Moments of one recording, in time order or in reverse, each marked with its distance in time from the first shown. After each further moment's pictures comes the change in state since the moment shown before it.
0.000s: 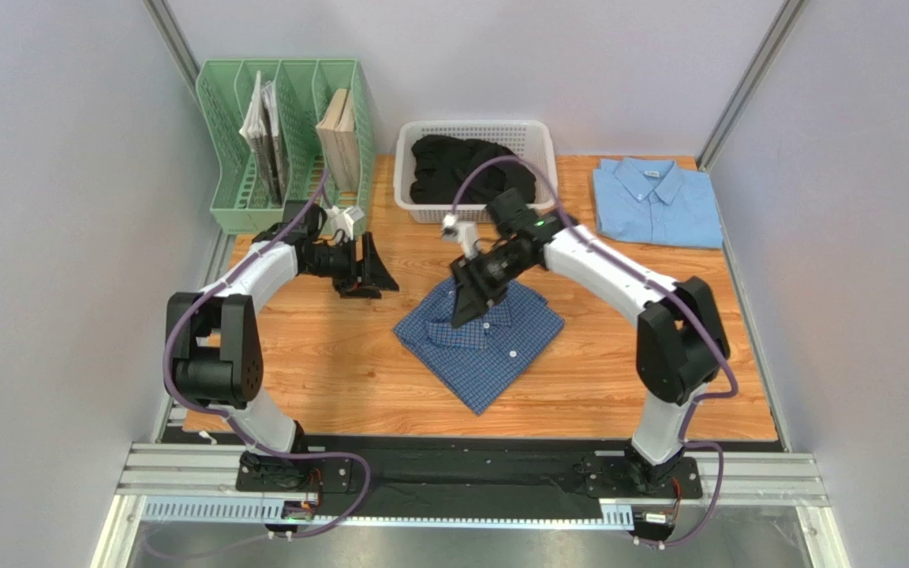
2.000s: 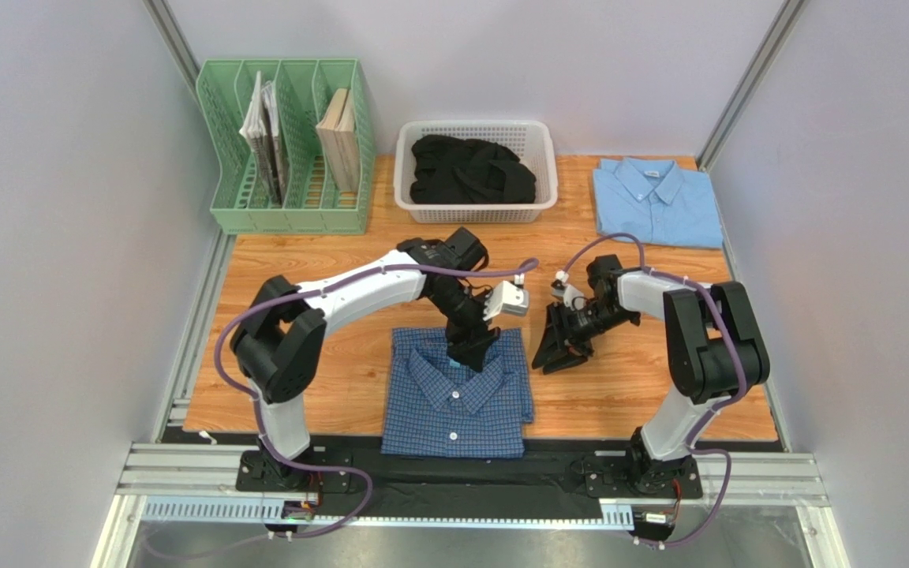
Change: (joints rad) left arm -0.726 0.172 0.307 -0.272 -0.104 0.863; right arm -0.463 -0.096 -0.609 0.081 -0.010 0.176
